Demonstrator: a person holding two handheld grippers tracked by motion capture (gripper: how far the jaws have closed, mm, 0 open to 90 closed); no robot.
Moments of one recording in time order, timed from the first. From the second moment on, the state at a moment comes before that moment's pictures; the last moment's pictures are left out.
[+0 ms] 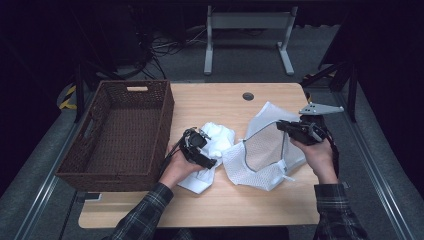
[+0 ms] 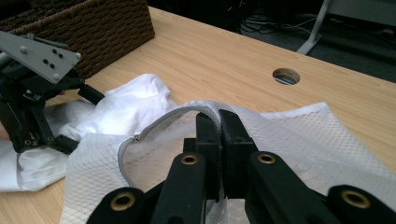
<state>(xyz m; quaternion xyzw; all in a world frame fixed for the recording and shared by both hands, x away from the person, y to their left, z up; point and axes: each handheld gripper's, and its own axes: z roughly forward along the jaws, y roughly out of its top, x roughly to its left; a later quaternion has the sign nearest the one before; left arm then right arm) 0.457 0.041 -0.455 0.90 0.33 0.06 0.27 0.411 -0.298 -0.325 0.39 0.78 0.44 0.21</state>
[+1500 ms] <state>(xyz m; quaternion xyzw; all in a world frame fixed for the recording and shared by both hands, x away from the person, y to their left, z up) 0.446 0.054 -0.425 0.90 0.32 0.04 0.30 0.411 -0.312 -0.328 0.40 0.78 0.44 0.21</state>
